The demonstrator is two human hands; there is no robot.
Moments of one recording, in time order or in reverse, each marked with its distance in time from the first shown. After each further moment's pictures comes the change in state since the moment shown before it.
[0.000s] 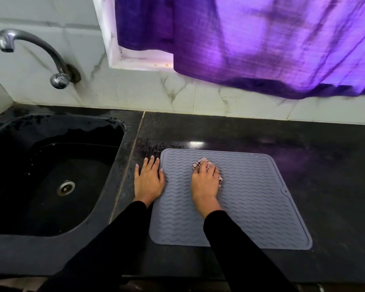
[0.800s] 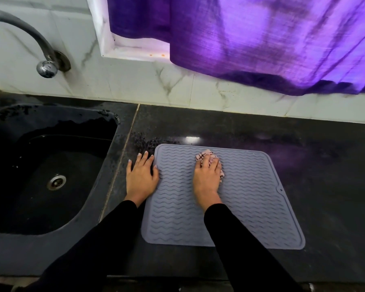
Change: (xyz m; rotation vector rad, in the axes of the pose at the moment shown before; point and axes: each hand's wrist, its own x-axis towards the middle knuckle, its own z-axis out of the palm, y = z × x) left_hand 0.000 -0.001 0.000 -0.022 0.029 0.001; right_hand 0.017 0.018 0.012 0.000 -0.016 0.037
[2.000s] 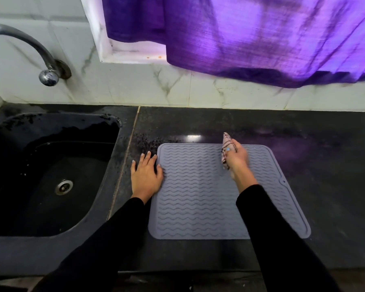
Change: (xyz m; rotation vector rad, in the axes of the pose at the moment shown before) left_hand -0.002 0.002 -0.004 -0.011 -0.006 0.005; right_hand 0.031 0.064 -0.030 1.622 0.087 0.561
